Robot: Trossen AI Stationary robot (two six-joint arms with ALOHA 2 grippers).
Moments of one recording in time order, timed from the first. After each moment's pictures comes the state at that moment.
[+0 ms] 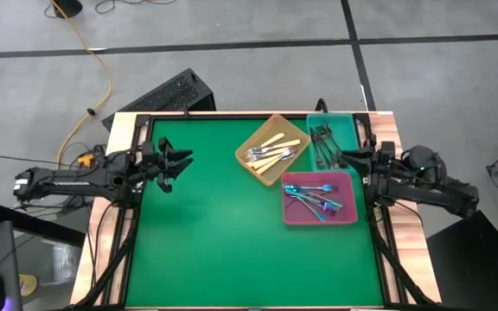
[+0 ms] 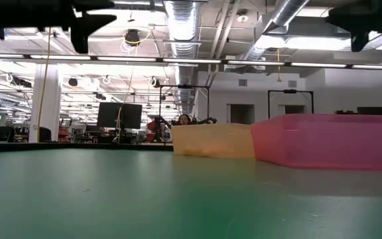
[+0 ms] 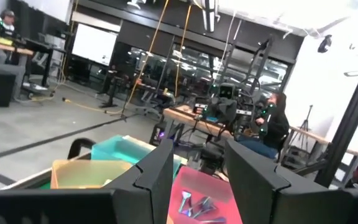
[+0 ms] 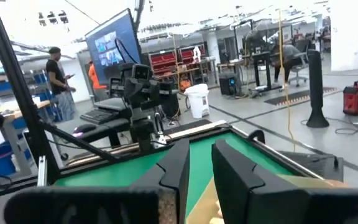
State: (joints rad) left arm 0.10 0.49 0.28 0.42 -0.17 -0.30; right arm -0.21 0.00 0.41 -0.28 0.03 0.19
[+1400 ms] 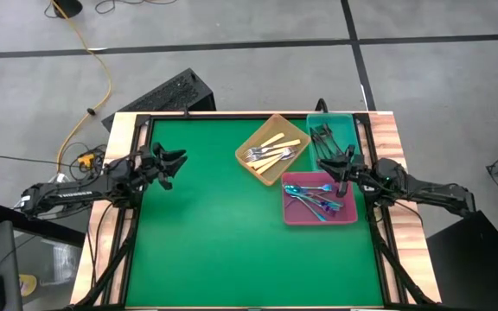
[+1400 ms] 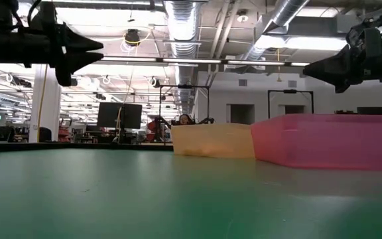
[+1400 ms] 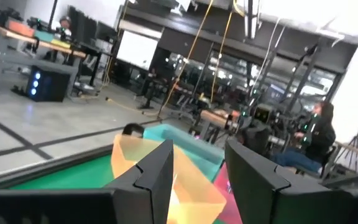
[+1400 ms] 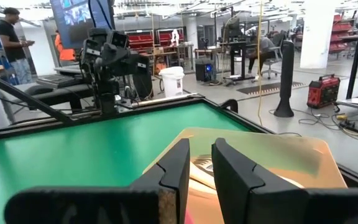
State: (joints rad) left arm 0.22 0.23 0.01 0.39 -0.21 -0.34; right arm -0.21 0.01 0.01 0.05 0.13 0.09
